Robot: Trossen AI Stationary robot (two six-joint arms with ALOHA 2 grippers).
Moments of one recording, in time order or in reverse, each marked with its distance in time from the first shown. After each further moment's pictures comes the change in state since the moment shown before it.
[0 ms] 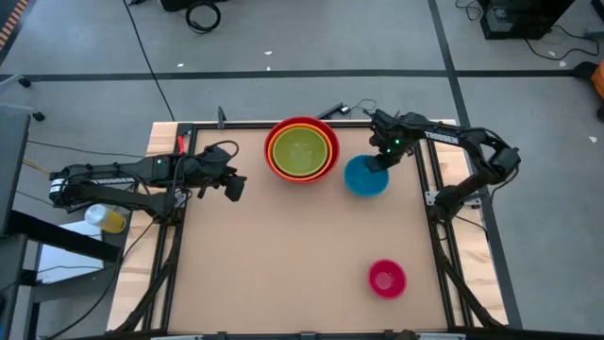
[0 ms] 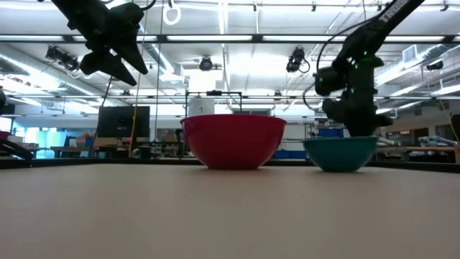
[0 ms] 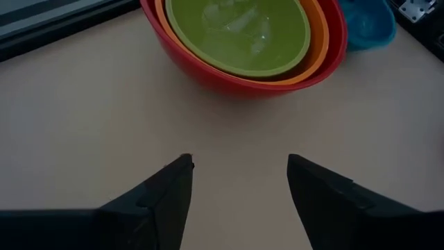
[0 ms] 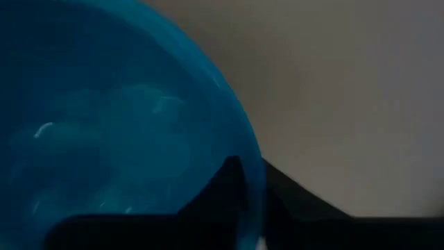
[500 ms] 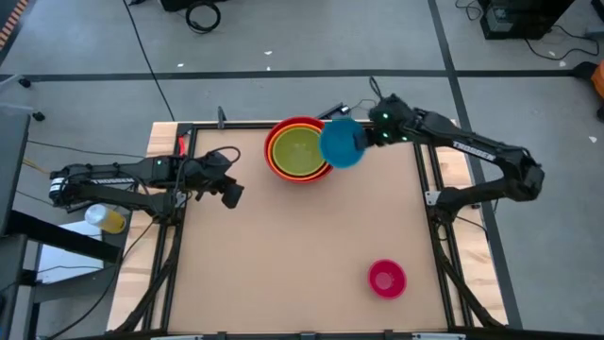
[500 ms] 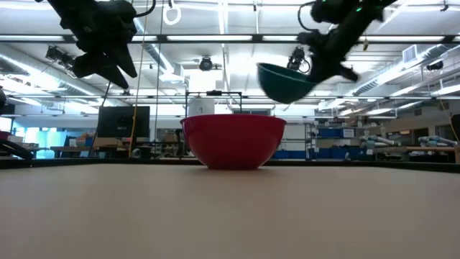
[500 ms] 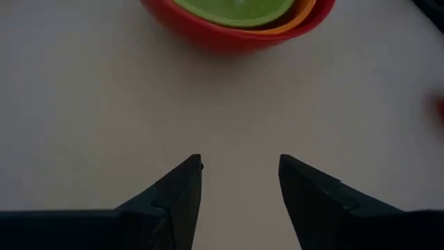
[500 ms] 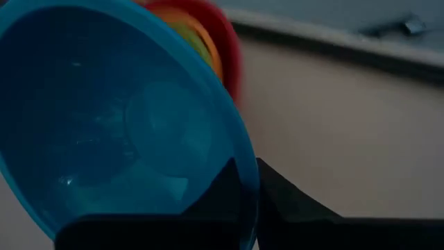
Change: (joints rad) left arm -0.023 0.000 0.000 -0.070 0.118 -0.036; right arm 0.215 -0.261 0.167 0.258 0.141 0.331
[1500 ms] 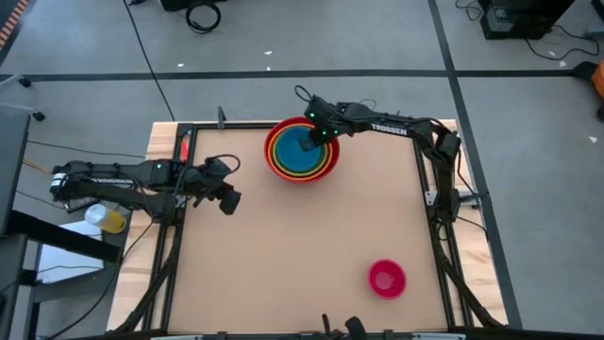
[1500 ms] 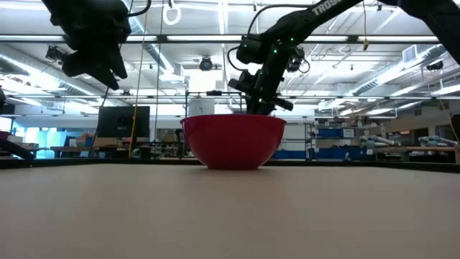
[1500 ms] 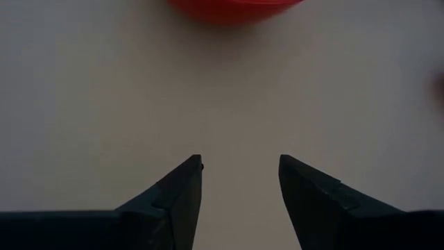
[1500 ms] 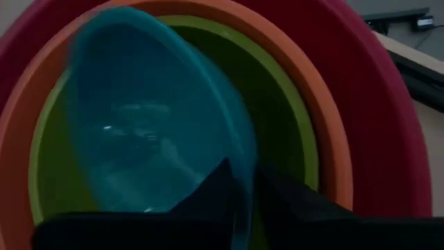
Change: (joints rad) left arm -0.086 -0.001 0.000 -0.063 -0.020 -0.079; right arm 0.090 0.728 0.566 -0.070 0.063 -0.063
